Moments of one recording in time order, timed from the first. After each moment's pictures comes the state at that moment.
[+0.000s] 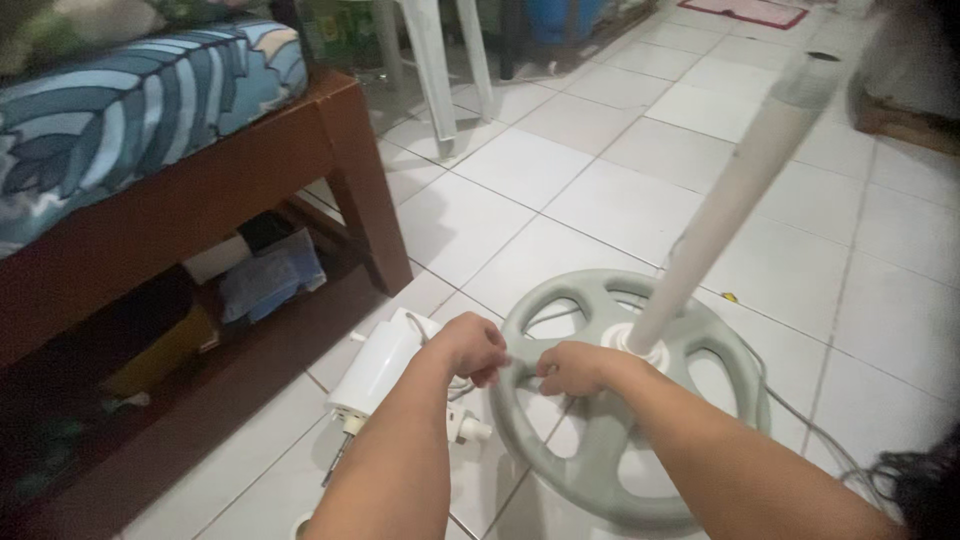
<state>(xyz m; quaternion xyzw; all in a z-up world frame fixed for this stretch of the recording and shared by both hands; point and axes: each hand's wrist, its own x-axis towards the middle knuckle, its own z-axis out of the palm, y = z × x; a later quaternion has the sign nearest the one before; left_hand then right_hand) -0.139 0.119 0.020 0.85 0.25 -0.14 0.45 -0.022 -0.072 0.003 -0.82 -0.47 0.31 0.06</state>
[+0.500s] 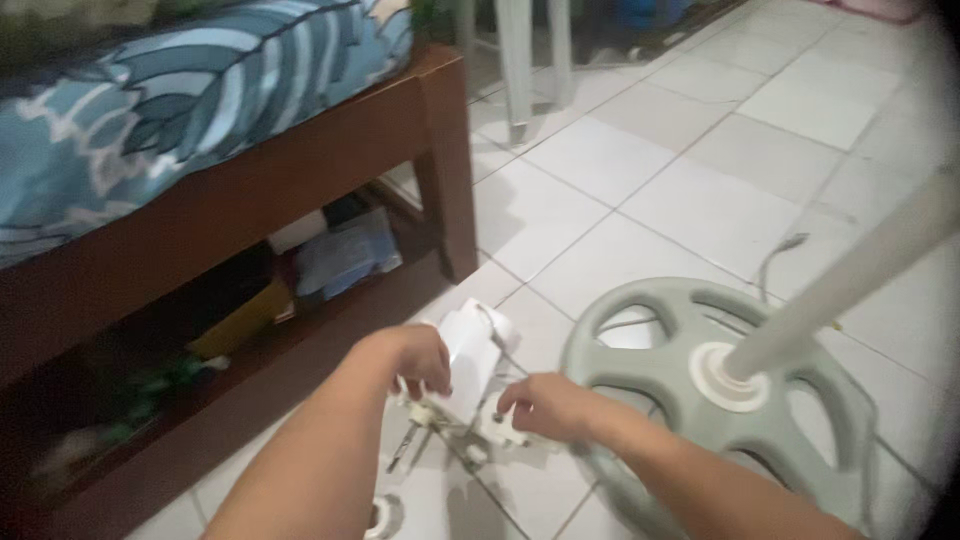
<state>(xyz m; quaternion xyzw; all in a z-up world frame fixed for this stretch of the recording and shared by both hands) -0.250 0.241 0.044 0.84 0.29 -0.32 0.33 -0.120 0.024 -0.029 -0.71 -0.62 0.26 0.20</state>
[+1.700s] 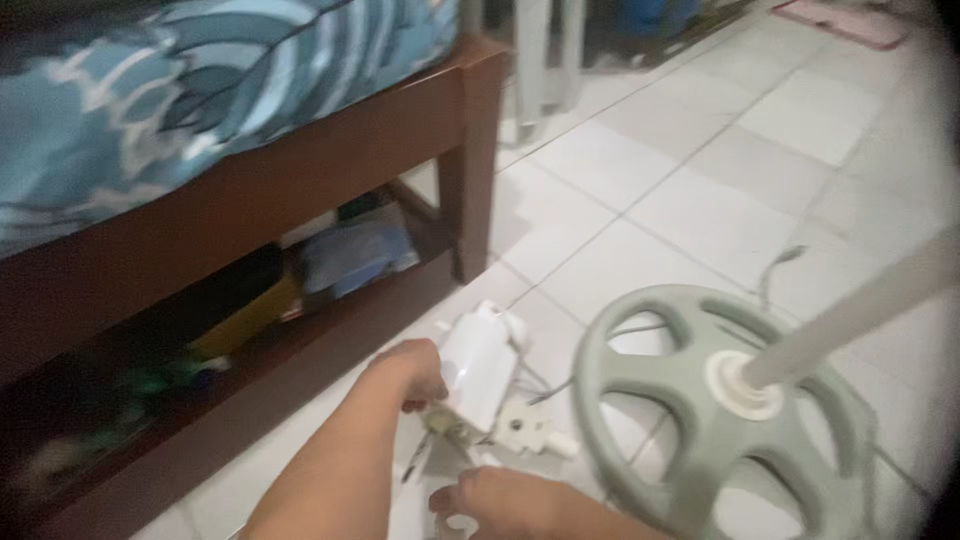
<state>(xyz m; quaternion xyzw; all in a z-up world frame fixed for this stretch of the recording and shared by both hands) -0.278 0.261 0.016 0.88 0.33 -0.26 0.24 -0.243 0.040 -0.022 -0.59 -0.71 0.34 0.18</state>
